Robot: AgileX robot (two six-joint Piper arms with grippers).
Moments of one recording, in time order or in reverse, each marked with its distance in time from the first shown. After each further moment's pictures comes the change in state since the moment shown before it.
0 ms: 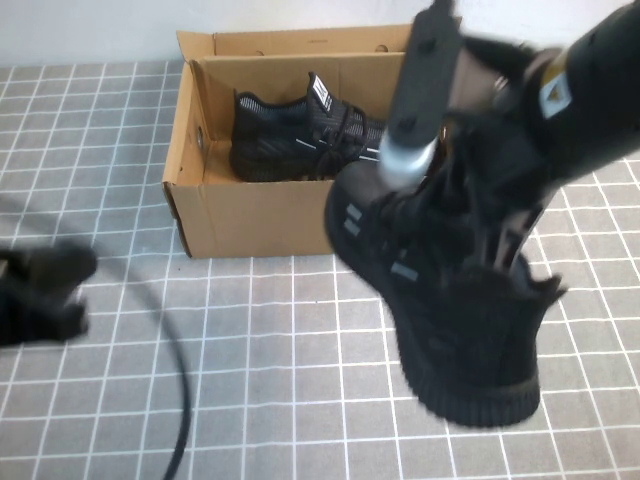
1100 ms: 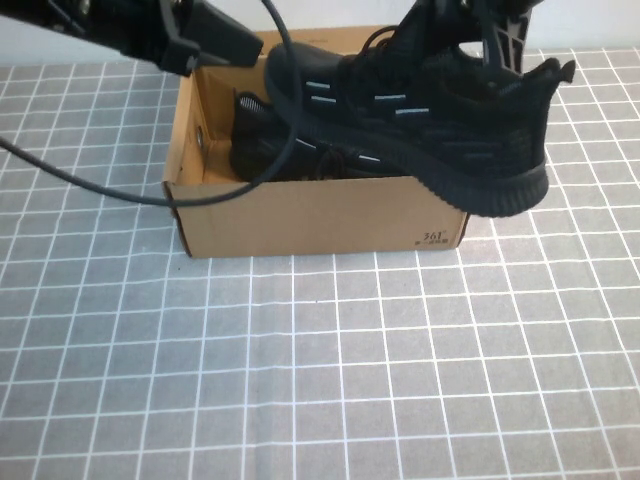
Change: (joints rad) right arm -0.357 0.400 -0.606 0.527 0.177 -0.710; left arm 0.000 0.928 -1.032 -0.326 0.574 0.643
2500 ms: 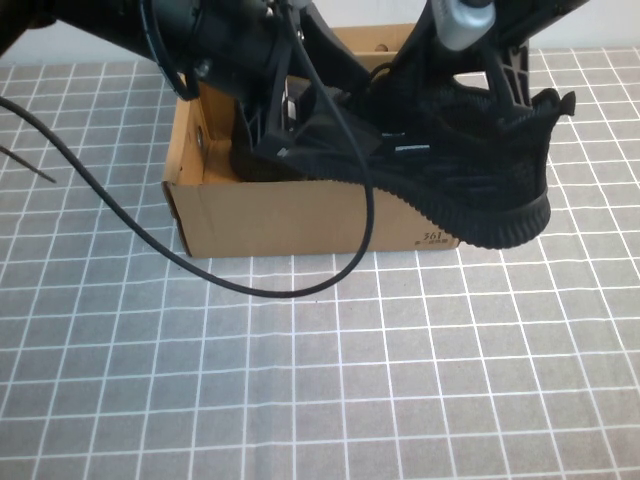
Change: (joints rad) right arm 0.015 -0.043 0.112 0.036 -0.002 -0.171; left arm -0.200 0.074 -0.004 -0.019 0.013 0.352
